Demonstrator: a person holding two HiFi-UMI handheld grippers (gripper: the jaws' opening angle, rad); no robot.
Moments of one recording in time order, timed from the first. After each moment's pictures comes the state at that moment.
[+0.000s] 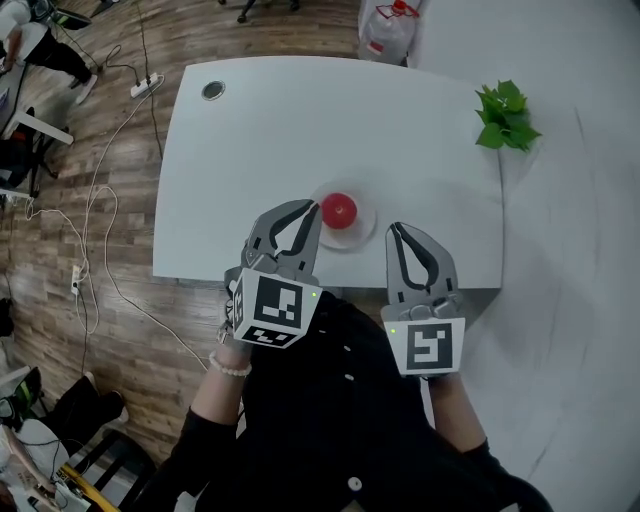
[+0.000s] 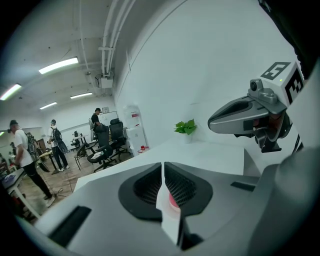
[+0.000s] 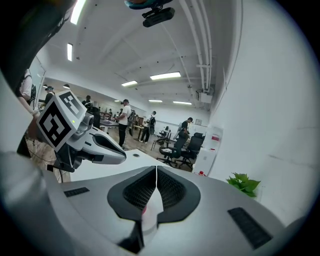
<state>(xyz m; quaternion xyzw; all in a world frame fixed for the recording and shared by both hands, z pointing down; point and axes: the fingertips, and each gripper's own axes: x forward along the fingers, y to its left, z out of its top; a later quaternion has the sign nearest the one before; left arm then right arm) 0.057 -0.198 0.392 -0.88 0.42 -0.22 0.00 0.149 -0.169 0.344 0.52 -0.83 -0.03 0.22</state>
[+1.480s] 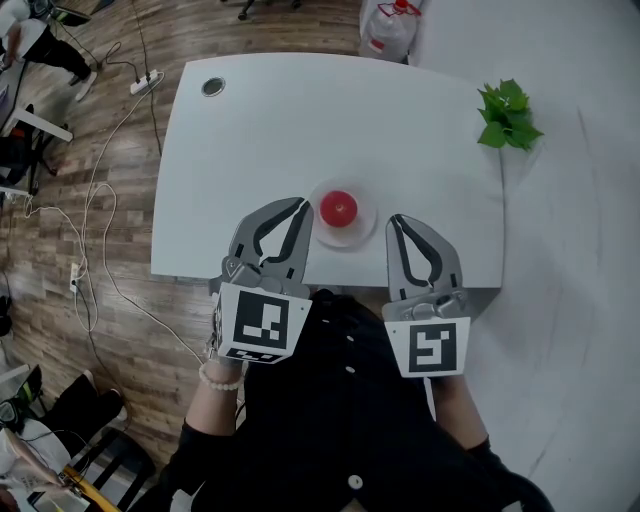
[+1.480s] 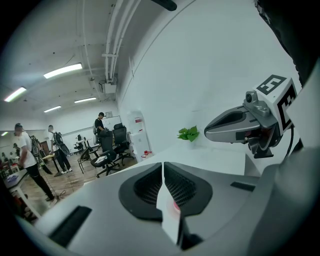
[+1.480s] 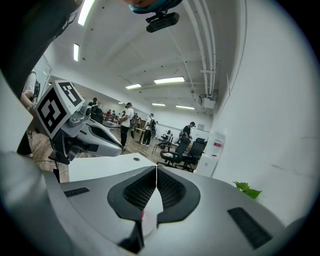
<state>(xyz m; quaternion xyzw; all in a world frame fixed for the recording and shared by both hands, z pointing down) 0.043 -0.193 0.347 -0.88 0.42 -0.20 0.04 0.141 -0.174 0.329 0.50 -0.83 -0.06 0.22</state>
